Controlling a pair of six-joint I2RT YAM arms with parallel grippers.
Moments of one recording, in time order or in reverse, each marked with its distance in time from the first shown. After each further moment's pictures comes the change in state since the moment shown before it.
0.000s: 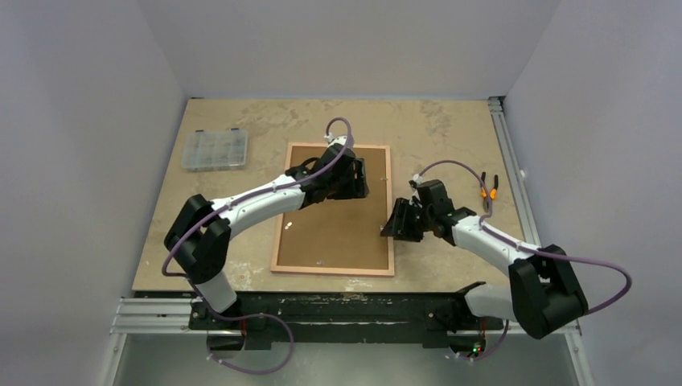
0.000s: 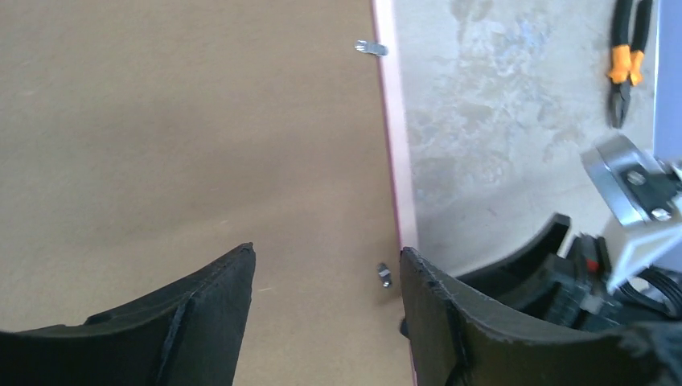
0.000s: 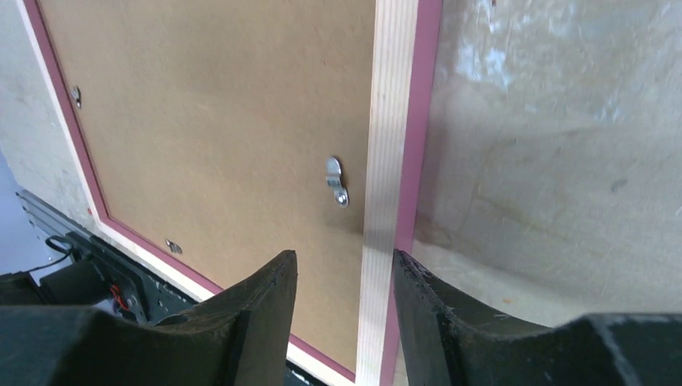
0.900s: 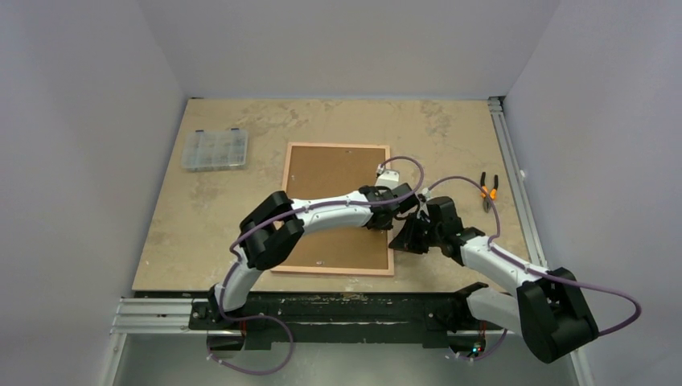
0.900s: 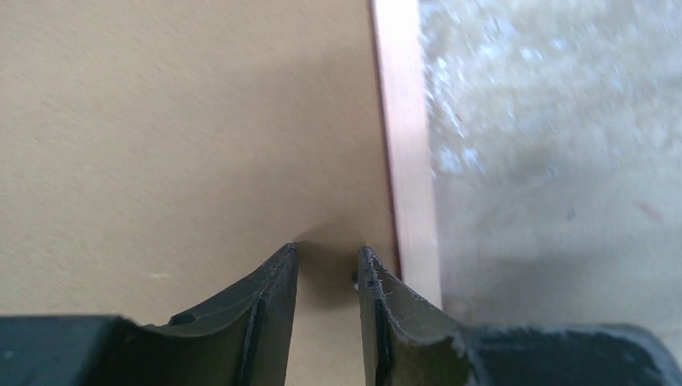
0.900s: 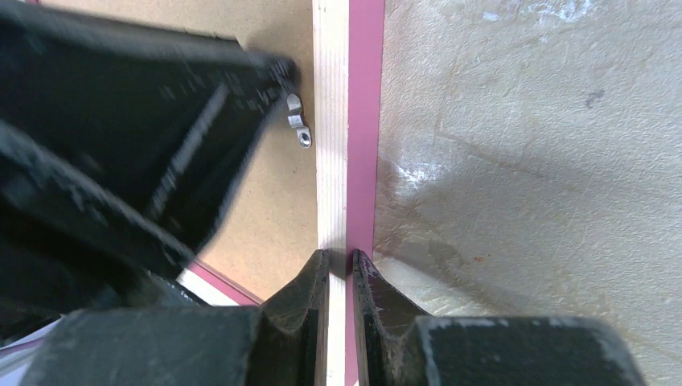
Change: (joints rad) left arm -0.304 0.463 0.439 -0.381 -0.354 -0.076; right arm -0.025 -0.121 -0.173 0.097 -0.028 0.027
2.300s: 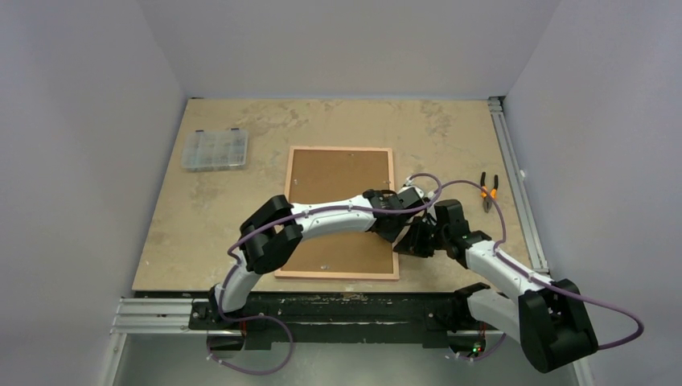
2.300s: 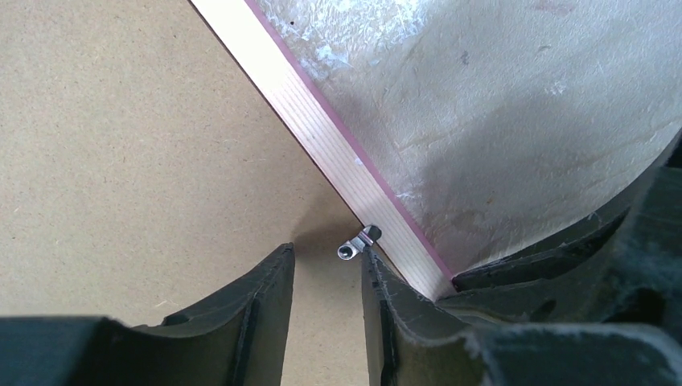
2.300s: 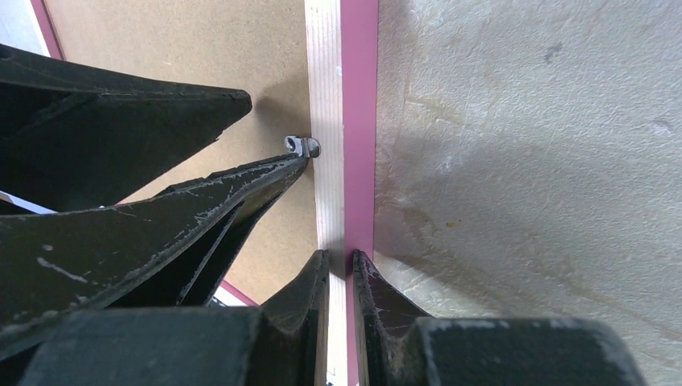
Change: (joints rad) left arm -0.027 -0.013 0.022 0.011 0.199 0.419; right arm -0.071 -0.063 -0.025 -0.071 -0.074 -0.044
